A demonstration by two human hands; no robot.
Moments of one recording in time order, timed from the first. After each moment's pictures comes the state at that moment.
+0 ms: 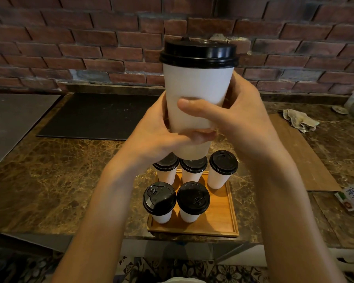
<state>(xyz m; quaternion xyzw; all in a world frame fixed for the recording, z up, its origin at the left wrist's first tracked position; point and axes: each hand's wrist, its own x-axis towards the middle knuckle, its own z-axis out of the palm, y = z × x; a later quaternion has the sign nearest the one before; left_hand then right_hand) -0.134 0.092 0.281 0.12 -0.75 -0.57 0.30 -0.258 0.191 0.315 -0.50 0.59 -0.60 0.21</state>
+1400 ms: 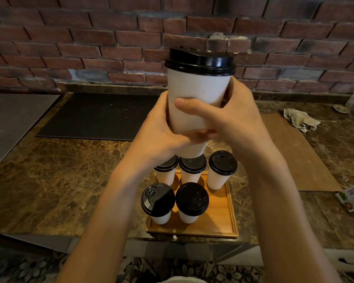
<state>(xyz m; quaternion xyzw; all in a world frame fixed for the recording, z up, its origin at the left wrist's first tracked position) -0.149 0.093 0.272 0.20 -0.76 -0.52 0.33 -0.264 0.181 0.306 -0.45 0.64 -0.59 0.19</state>
